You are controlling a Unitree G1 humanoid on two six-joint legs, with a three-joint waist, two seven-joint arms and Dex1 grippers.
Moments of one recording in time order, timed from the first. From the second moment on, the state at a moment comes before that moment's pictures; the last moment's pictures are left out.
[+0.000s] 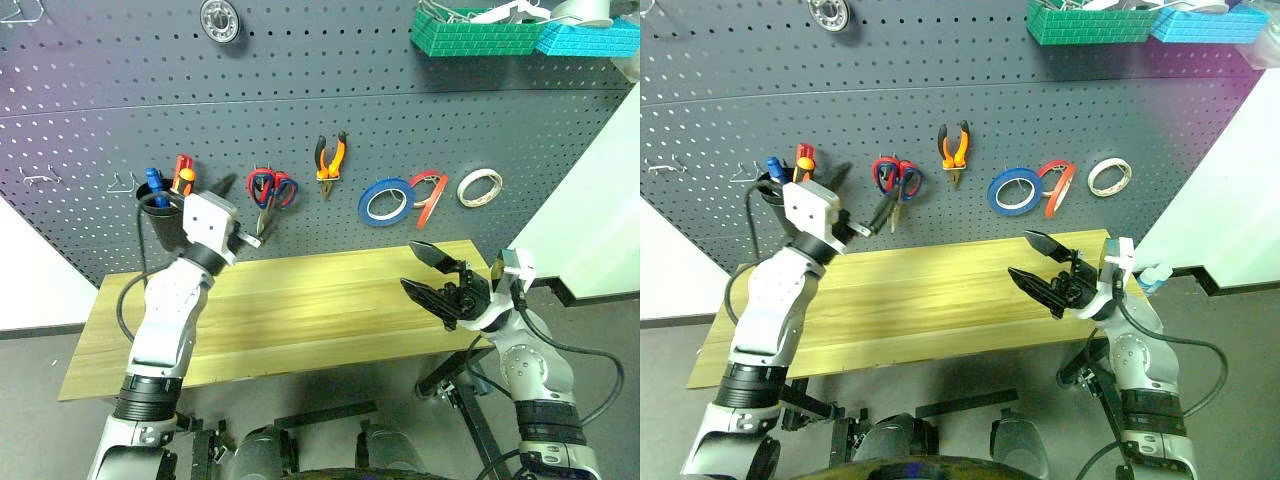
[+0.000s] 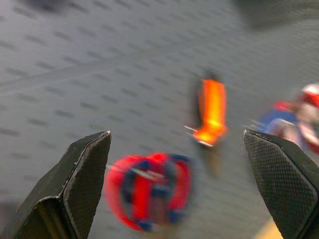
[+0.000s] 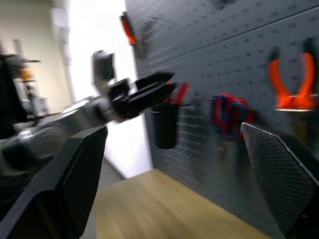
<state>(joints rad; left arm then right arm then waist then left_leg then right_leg) -0.23 0.34 -0.02 -0.14 -0.18 -0.02 -0.39 -0.16 -0.32 -0.21 0.12 0.69 0.09 1.22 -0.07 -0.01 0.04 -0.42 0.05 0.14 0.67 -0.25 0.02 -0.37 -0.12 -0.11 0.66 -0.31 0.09</state>
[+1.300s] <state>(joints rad) 0.34 0.19 0.17 -0.14 -0.17 -0.05 -0.20 0.27 -0.13 -0.18 -0.25 0.21 0.25 0.22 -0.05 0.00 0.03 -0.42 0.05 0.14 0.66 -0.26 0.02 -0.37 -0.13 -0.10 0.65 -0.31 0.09</state>
